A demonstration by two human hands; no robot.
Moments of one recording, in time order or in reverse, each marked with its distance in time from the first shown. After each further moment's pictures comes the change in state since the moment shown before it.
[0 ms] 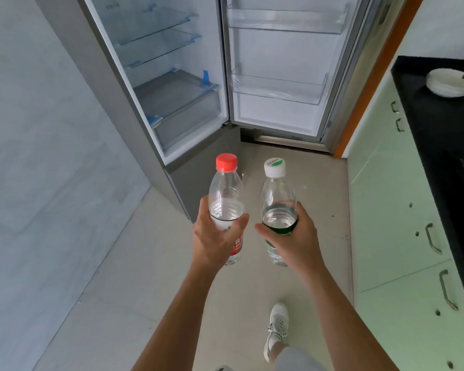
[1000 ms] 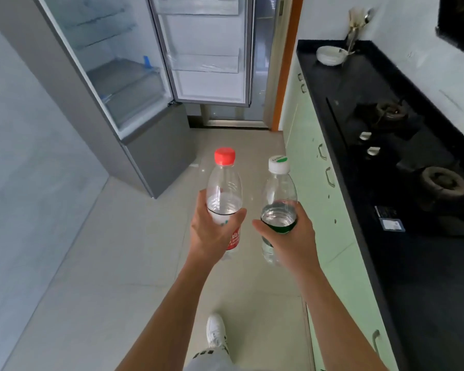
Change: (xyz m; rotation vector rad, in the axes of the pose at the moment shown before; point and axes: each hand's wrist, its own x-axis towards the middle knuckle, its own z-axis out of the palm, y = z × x) left_hand -0.342 0.050 -0.013 -0.052 -0.229 0.034; right_hand -0.355 0.038 -0.139 0.058 0.275 0.090
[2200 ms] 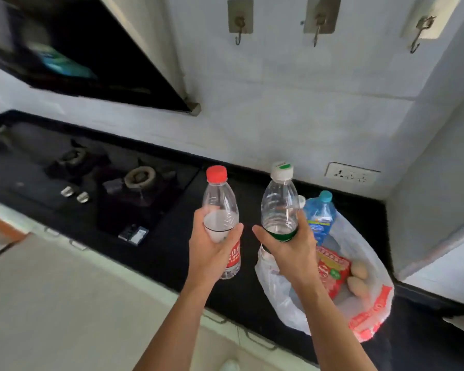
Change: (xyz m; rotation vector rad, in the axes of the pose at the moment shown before) left_hand -0.263 0.141 0.336 -0.121 -1.192 0.287; right_hand -0.222 0.074 -0.372 -0.026 1.200 0.135
